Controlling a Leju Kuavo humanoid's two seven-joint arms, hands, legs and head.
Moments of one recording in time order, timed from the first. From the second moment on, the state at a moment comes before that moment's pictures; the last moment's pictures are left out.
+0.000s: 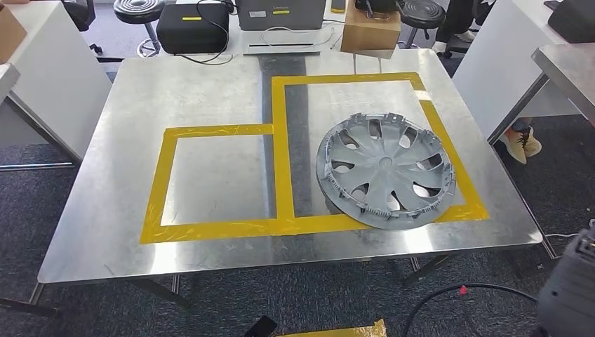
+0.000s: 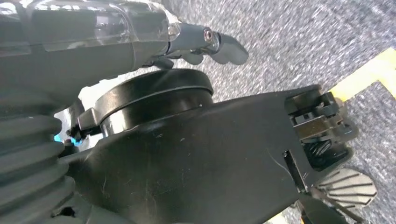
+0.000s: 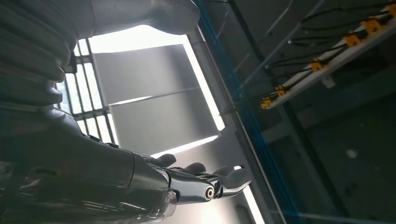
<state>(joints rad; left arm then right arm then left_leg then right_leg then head) -0.15 -0.06 -1.04 -0.26 0.43 0.42 0.36 -0.14 -0.21 0.52 -2.31 -0.48 -0.39 -0.52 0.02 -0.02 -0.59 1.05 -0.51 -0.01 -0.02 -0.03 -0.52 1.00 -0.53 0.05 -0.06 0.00</state>
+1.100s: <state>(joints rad) -0.12 0.02 -0.94 -0.24 0.54 0.45 0.36 0.11 -0.26 0.41 -2.39 -0.75 -0.25 -0.62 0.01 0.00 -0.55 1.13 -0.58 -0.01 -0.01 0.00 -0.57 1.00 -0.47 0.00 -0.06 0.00</state>
